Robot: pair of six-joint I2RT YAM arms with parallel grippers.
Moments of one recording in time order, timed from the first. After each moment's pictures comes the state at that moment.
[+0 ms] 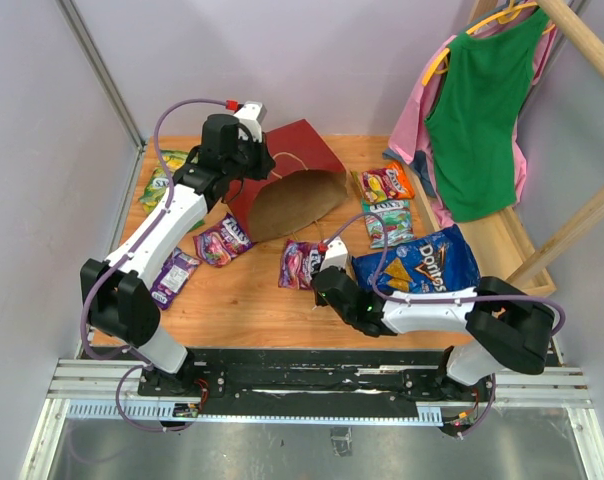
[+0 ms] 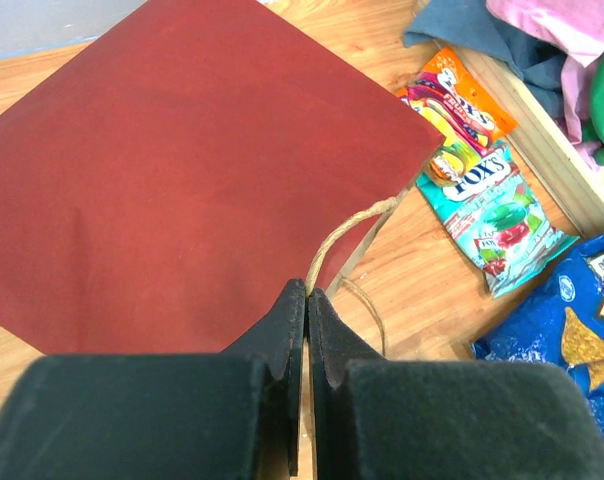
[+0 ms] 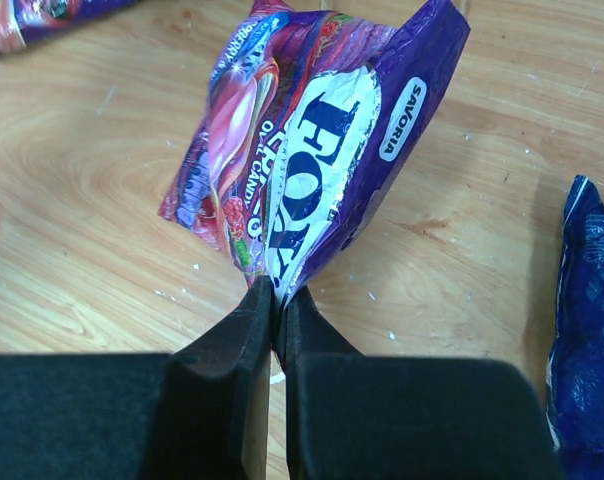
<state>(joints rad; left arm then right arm) -0.37 1.57 1.47 -0.31 0.14 -0.16 1.11 1.48 0.62 0.29 0.55 0.53</state>
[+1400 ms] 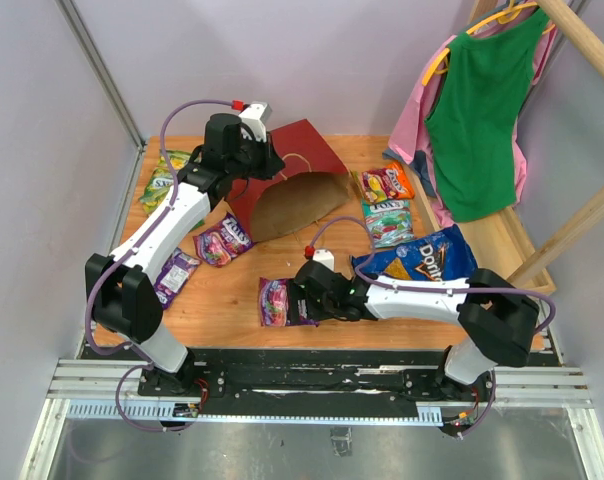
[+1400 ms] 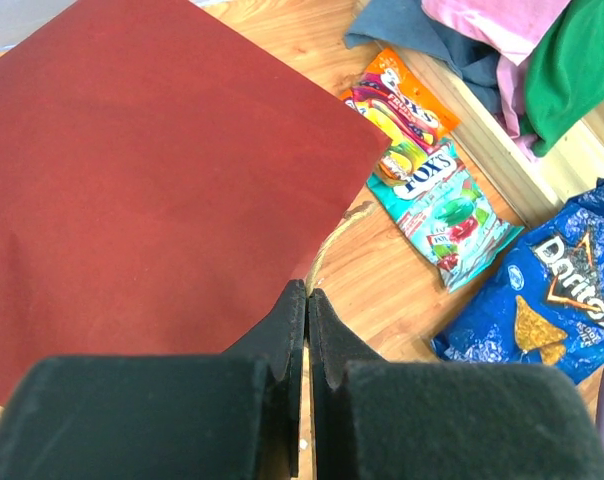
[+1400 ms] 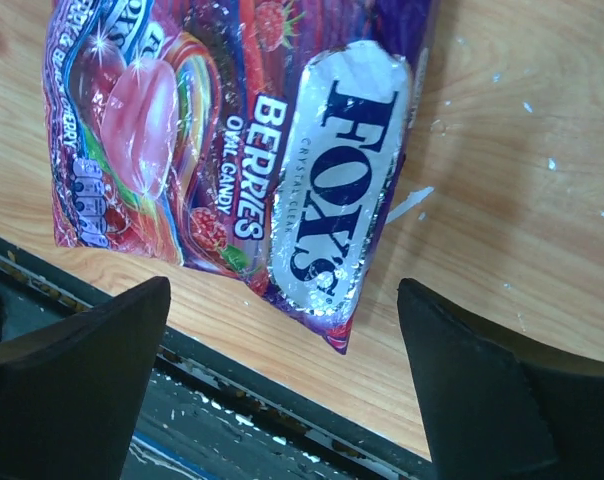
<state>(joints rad) -0.37 1.60 1.47 -0.26 0.26 -0.19 1.11 1.56 0.87 -0.27 0.16 0.83</state>
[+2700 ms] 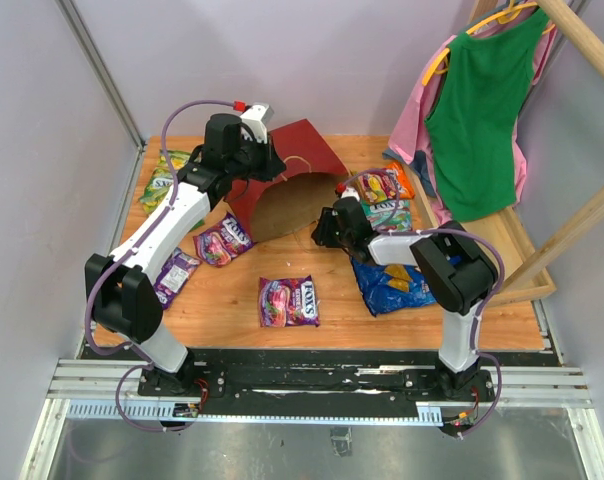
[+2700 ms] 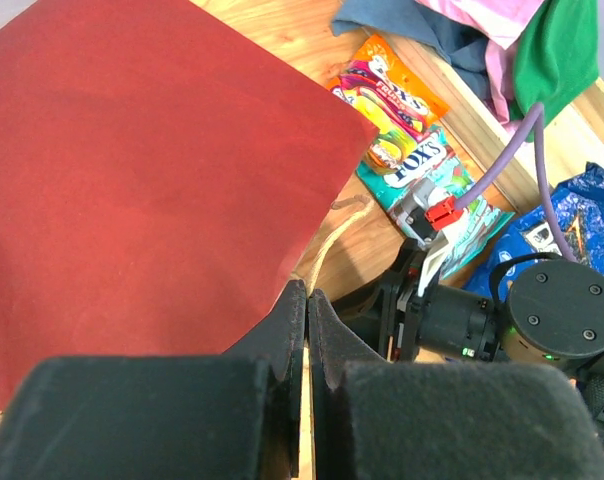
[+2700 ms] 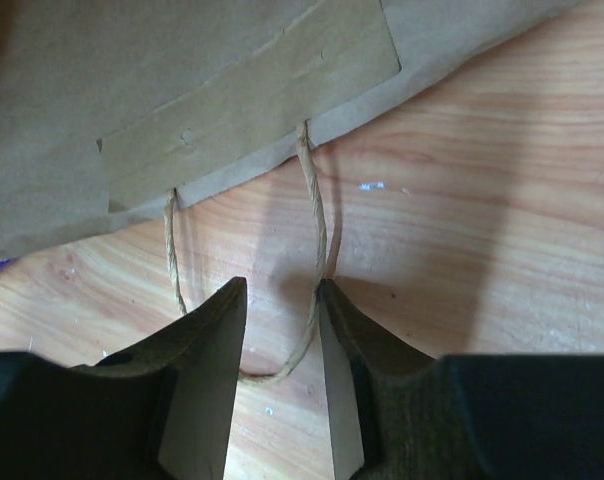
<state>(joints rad) -0.37 1.60 1.47 -0.29 0.29 -0.19 0.61 1.92 0.99 0.32 0.01 0.57</state>
